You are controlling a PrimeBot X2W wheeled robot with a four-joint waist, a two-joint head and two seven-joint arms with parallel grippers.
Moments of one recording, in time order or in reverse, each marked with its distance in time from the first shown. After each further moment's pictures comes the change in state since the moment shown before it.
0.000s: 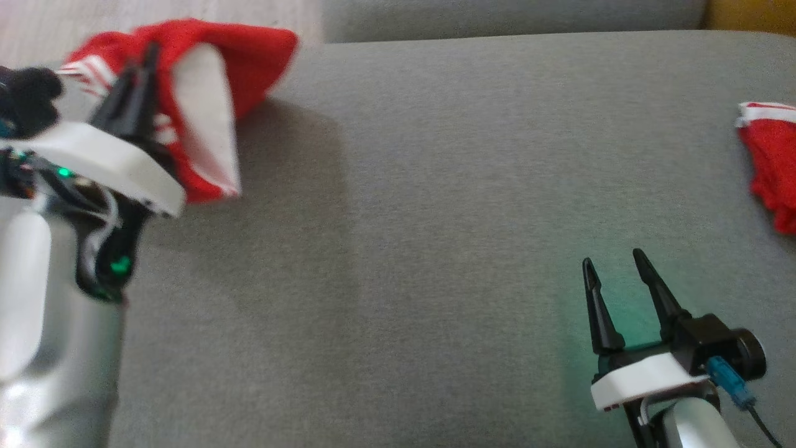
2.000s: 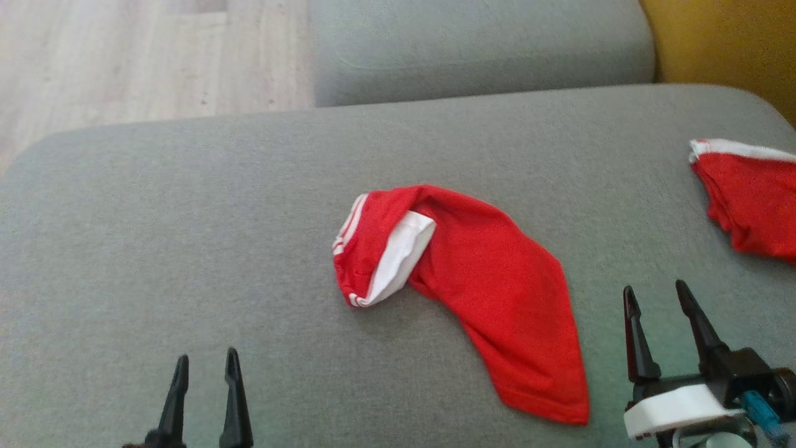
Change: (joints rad) left arm 0.777 -0.224 -0.017 -0.074 0.222 0.146 -0.595; right arm 0.104 0.004 -0.103 -0.057 -0.026 0.000 0.000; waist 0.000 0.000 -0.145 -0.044
